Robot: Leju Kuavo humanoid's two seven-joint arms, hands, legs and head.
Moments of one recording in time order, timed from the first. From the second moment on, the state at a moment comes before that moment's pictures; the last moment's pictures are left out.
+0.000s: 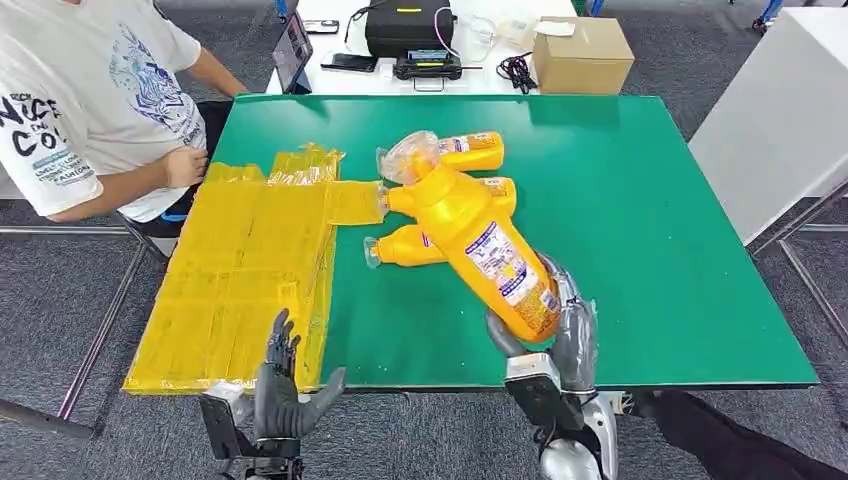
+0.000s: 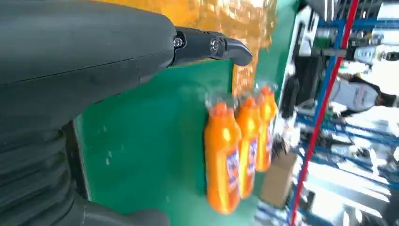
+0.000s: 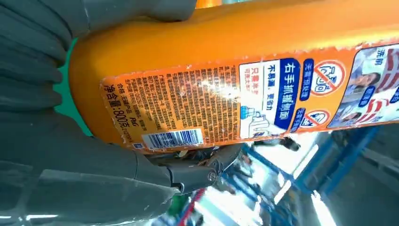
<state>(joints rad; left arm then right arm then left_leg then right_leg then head) 0.14 -0.30 -0.19 -1.28 0.08 0.22 -0.53 0.11 0.07 0.31 -1.69 0.52 -0.43 -0.46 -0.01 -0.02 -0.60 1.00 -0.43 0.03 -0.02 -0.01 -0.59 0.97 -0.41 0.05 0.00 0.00</state>
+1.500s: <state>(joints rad) 0.11 -0.23 -0.35 -1.28 0.29 -0.05 -0.47 -0.02 0.21 0.57 -1.04 0.40 -0.24 -0.63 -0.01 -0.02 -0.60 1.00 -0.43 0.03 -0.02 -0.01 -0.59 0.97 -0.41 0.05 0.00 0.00</state>
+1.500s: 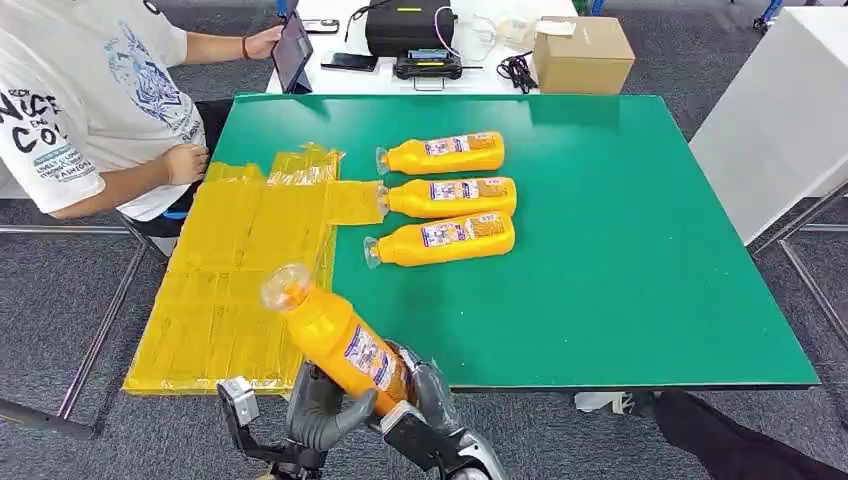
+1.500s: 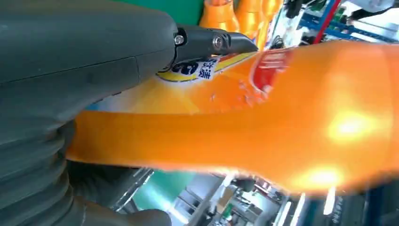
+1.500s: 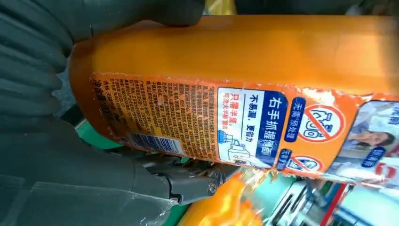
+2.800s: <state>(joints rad) 0.08 -0.24 -0.20 -1.16 0.29 -0.16 -0.49 -0.20 0.19 0.76 -0.85 0.52 -0.04 -0.58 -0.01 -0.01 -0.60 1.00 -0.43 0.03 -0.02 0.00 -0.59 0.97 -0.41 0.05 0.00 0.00</state>
